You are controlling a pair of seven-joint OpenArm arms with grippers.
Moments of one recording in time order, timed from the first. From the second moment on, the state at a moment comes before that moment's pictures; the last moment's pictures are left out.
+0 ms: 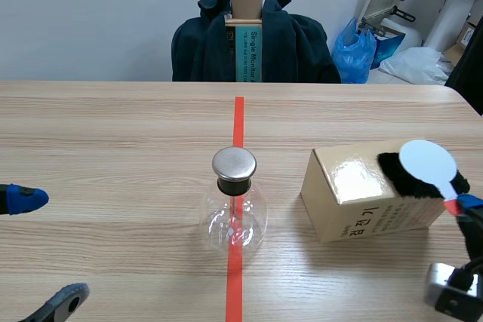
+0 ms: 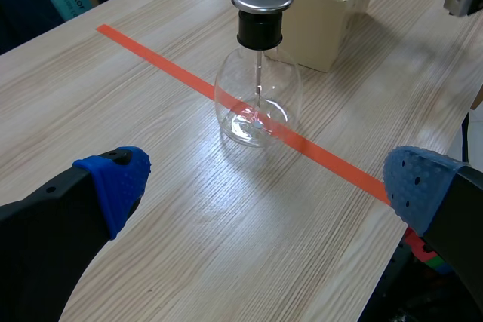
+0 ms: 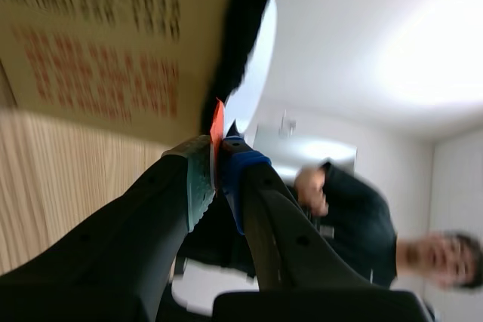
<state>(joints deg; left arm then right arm) 54.8 -45.0 -8.6 109.0 -10.8 -30.4 -29.0 -24.9 15.5 17.4 68.2 -79.2 -38.7 32.8</state>
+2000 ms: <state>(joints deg) 54.8 -45.0 -8.6 109.0 -10.8 -30.4 -27.7 -29.1 27.0 30.6 122.7 -49.6 -38.5 20.0</state>
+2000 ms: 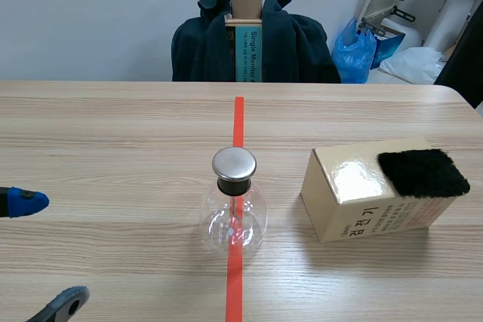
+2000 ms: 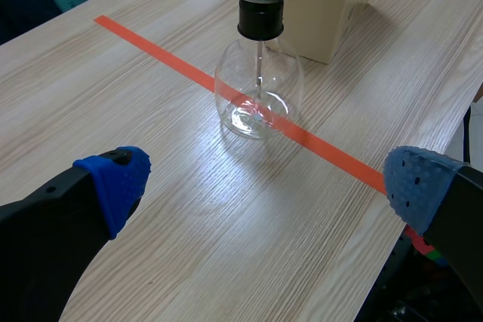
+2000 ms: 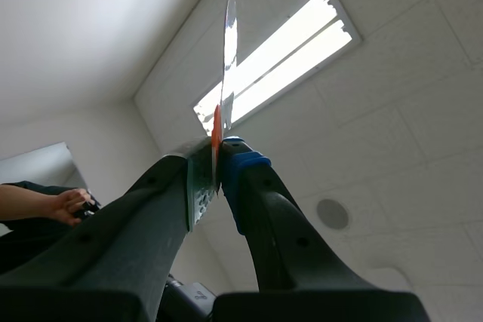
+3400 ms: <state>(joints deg) 11.8 -32.3 24.5 76.9 -7.8 -30.5 -22.8 -18.5 27.0 -14.1 116.4 -60.7 -30.6 15.8</state>
